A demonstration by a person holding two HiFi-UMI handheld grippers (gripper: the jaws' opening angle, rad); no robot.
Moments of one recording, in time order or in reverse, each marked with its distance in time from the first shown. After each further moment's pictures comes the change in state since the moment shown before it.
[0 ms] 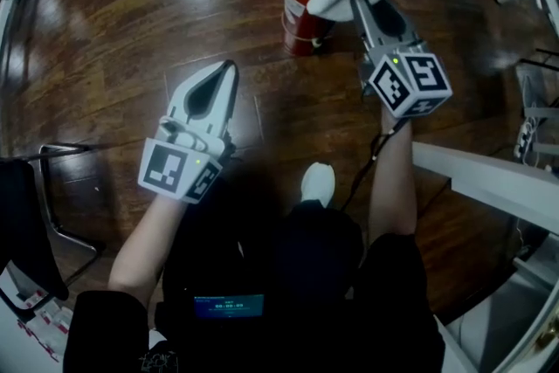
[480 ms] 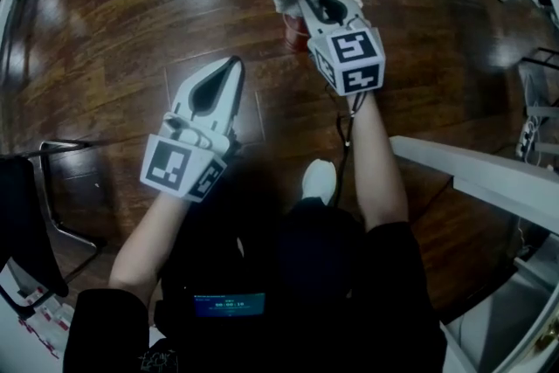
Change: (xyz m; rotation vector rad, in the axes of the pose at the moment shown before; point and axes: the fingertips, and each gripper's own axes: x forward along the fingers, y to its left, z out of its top) left arm 0.004 -0.009 -0.003 -0.017 0.006 -0.009; right arm 0.064 0.057 -0.081 -0.191 0.242 0.066
